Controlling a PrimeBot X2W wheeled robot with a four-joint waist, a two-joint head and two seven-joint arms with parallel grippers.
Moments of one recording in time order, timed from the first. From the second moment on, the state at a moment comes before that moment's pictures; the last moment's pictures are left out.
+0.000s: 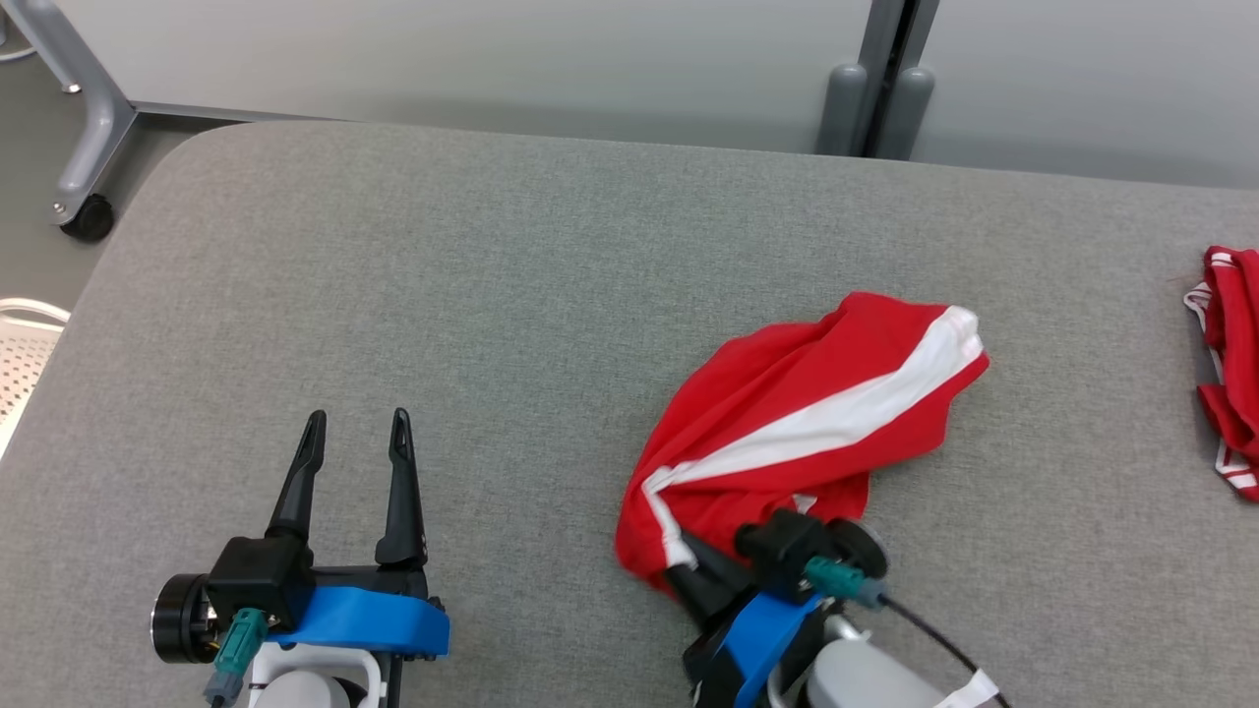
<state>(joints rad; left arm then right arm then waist) -0.10 0.05 -0.09 0.20 -0.15 -0.04 -0.26 -0.43 -0.06 0.72 0.60 0.38 0.13 -0.26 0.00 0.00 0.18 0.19</state>
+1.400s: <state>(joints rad) -0.06 0.05 -0.06 0.21 -0.15 -0.04 -0.26 -0.06 -0.20 0.35 0.25 0.23 0.13 -0.26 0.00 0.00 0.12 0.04</state>
